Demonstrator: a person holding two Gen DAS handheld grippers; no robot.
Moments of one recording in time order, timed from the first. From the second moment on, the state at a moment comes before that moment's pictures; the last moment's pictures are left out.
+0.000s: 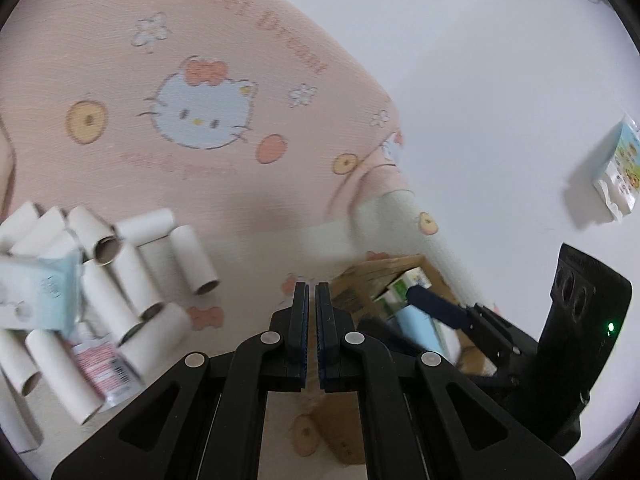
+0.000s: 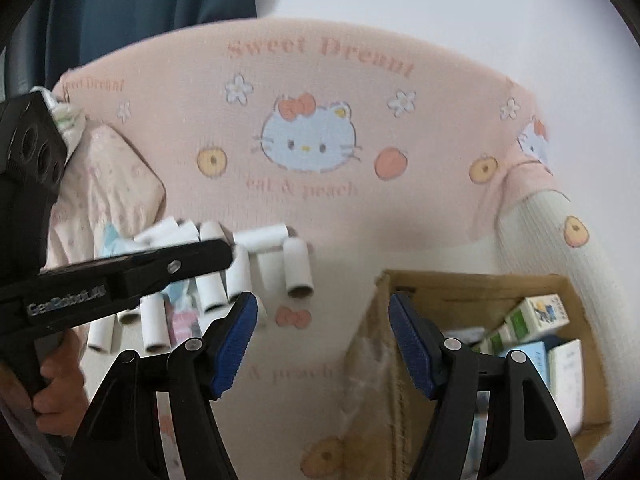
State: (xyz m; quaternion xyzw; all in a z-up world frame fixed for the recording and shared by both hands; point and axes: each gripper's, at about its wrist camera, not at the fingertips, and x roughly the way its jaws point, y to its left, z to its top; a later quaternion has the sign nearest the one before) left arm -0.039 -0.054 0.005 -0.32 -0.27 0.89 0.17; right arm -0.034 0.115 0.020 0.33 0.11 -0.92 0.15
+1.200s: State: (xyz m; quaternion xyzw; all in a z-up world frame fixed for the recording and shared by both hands) left arm -0.074 -0.148 -0.138 -0.45 -0.34 0.82 0.08; right arm -0.106 0.057 -0.145 0.47 0.02 -0.86 0.17
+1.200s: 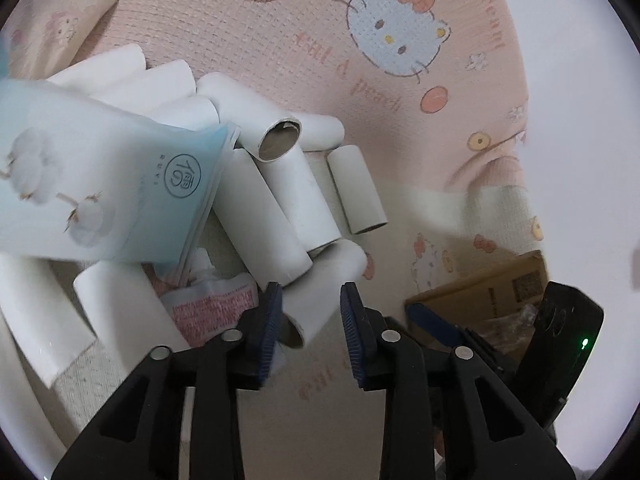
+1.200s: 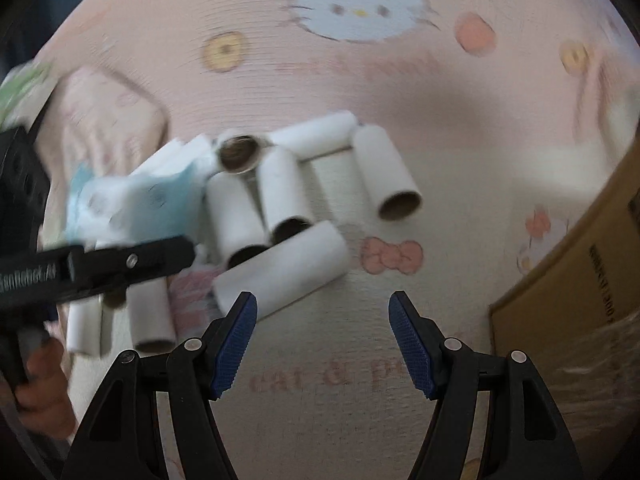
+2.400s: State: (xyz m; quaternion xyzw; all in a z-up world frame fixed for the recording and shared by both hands) left arm -0.099 -0.124 -0.195 -0.51 -0.47 0.70 0.16; right arm -0.113 0.075 -0.162 0.53 0.04 -0.81 0.25
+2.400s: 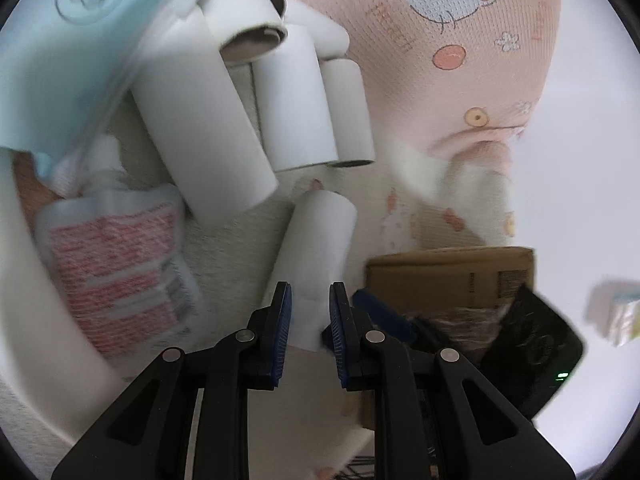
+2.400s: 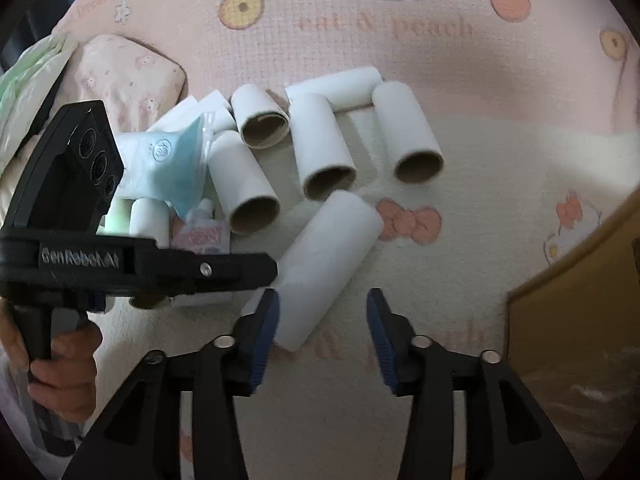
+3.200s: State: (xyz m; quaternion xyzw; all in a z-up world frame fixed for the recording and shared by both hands) left arm -0.128 -0.096 -0.197 -0.53 -0.44 0.70 0.18; right arm -0.116 0.066 -0.181 0.54 0.05 -0.80 0.27
